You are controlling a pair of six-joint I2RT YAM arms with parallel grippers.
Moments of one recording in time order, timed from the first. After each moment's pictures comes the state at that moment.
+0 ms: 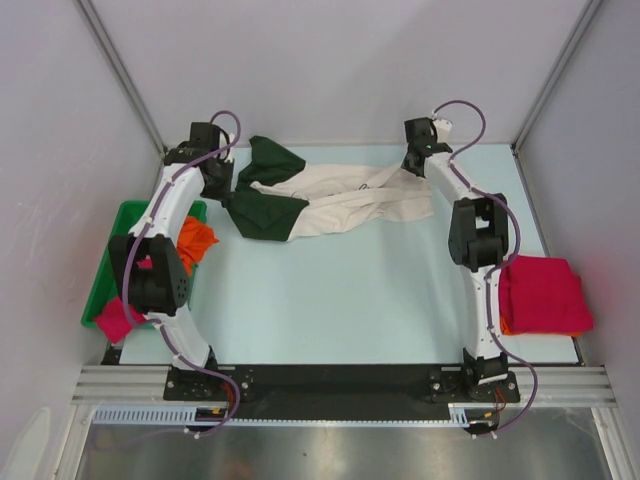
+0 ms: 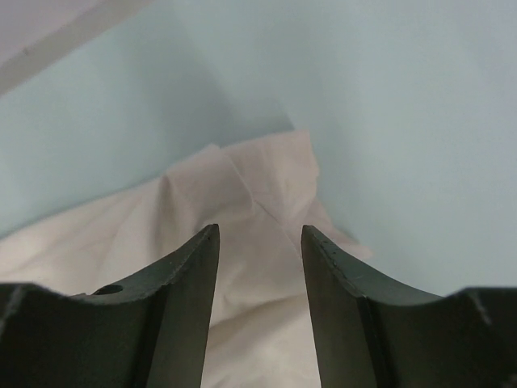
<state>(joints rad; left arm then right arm) -0.07 1.81 1.66 -0.85 -0.07 0.05 0.20 2.37 2.10 -0.51 0.44 0.54</state>
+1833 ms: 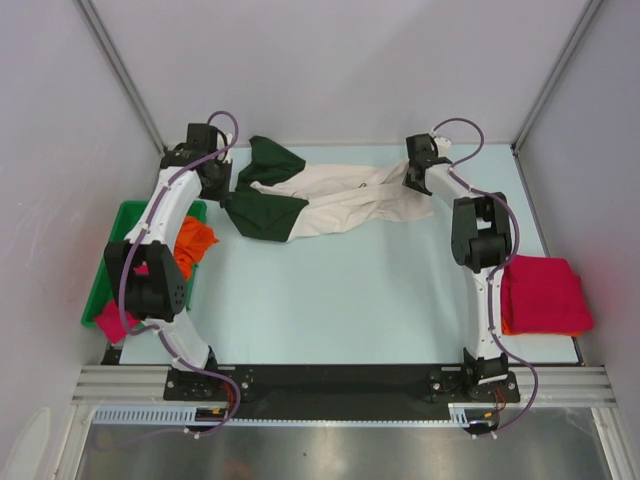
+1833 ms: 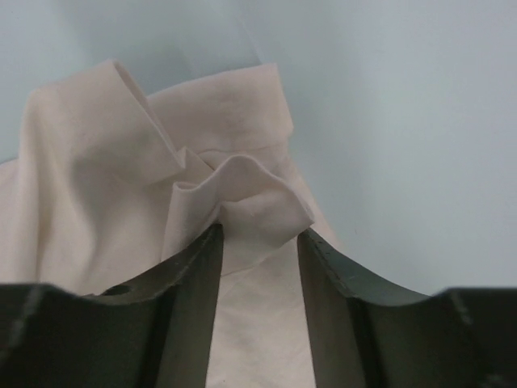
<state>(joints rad) -0.07 1.76 1.62 -0.85 -0.07 0.05 0.19 2.32 1.87 -0.42 0.39 0.54</state>
